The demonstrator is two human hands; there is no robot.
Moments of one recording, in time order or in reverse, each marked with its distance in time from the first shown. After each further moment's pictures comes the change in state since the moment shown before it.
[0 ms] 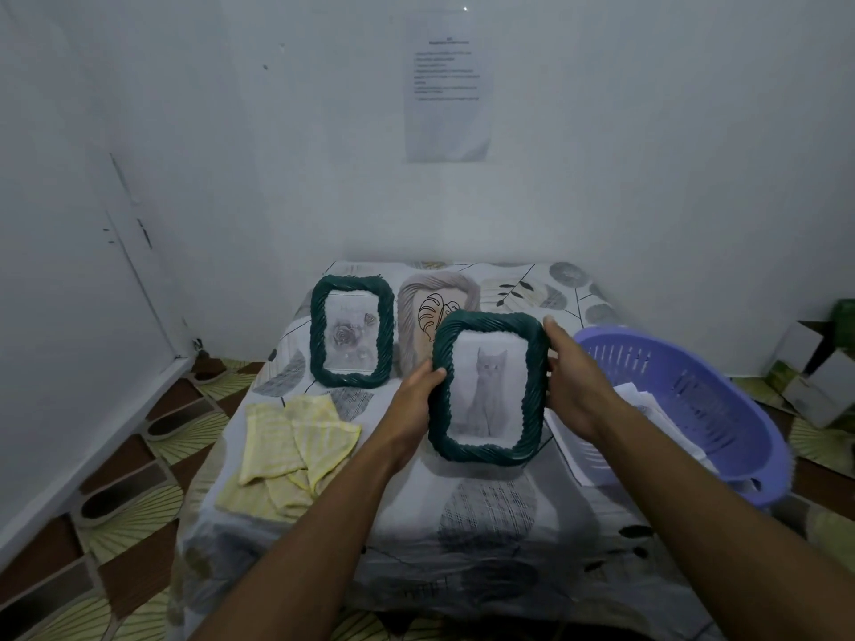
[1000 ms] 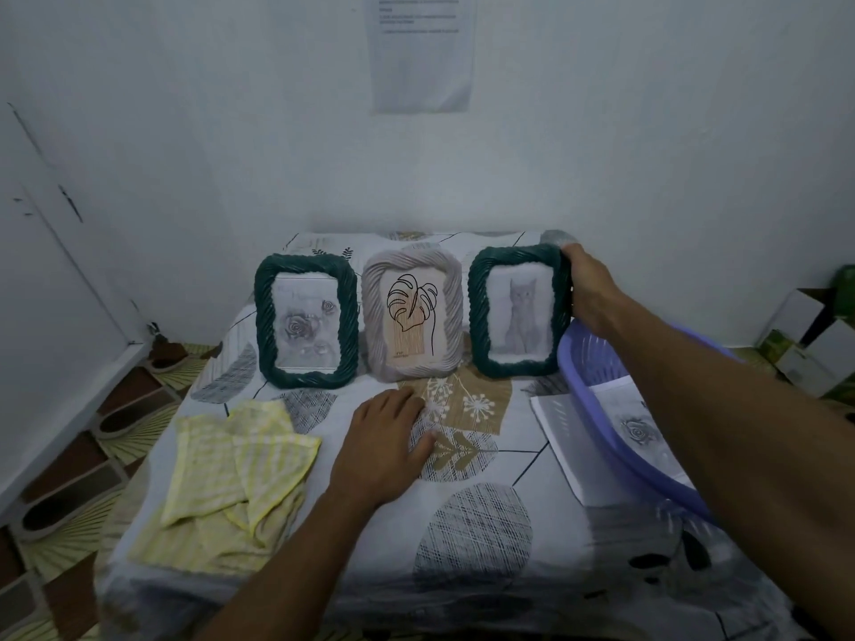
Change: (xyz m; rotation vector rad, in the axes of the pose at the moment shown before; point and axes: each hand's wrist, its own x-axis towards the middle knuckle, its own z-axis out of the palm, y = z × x) left_hand 0.038 -0.083 -0.050 1.567 0.035 0.444; right_hand 0.154 -0.044 -0.050 -0.138 0.242 -0.064
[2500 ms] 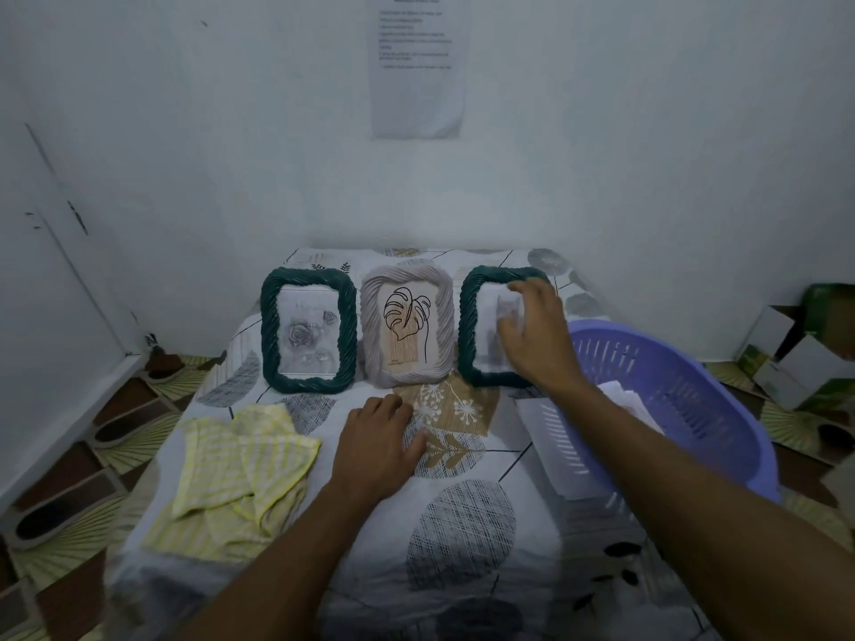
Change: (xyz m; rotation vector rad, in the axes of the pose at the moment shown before) left_hand -0.002 0.011 -0.014 0.125 0.002 -0.043; right_hand -0.067 0.045 0.019 -0.744 0.074 -0.726
